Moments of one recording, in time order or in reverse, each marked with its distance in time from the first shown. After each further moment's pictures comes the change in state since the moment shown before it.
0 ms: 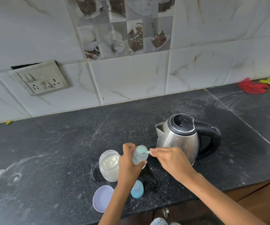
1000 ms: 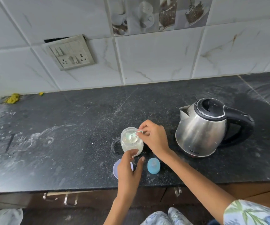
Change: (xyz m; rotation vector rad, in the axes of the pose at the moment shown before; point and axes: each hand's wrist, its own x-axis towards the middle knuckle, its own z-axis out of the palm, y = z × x) left_hand -0.093 -0.010 -0.050 -0.035 0.206 -0.130; right_hand 0.053 -0.074 0.078 0.485 -0.034 0.446
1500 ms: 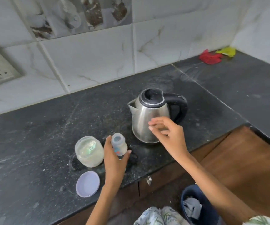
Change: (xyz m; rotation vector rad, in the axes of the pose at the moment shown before) left_hand 0.032 0.012 0.067 0.039 -0.267 0.004; right_hand -0.083 0.031 -0.135 0.084 0.406 0.107
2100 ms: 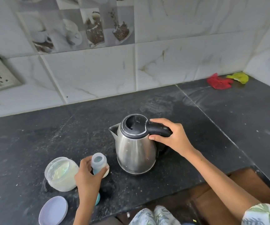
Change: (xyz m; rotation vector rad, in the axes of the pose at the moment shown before) left_hand 0.031 0.021 0.034 -0.034 0.310 -0.169; right_hand 0.127 0.060 -0.084 -0.041 -0.381 -0.196
